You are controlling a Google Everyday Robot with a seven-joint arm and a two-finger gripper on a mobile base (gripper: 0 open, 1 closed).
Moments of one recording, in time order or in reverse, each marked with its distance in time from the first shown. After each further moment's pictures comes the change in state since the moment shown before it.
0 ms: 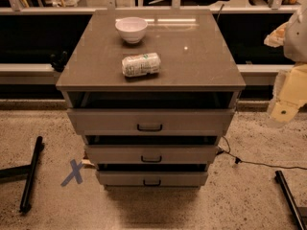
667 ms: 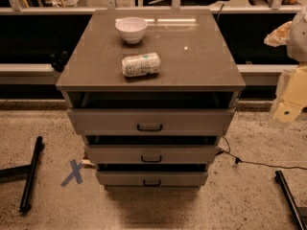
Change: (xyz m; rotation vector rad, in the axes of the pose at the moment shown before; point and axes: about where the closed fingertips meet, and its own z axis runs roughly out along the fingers) arm 0.000 0.000 -0.001 -0.004 -0.035 -0.020
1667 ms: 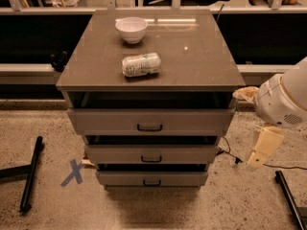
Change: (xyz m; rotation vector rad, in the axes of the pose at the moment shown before) arm 0.020 0.044 0.125 -0.143 -0.177 -0.067
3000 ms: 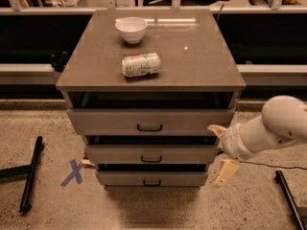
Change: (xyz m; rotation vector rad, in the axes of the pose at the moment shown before) arm 0.047 -0.014 0.180 -0.016 -0.139 -0.033
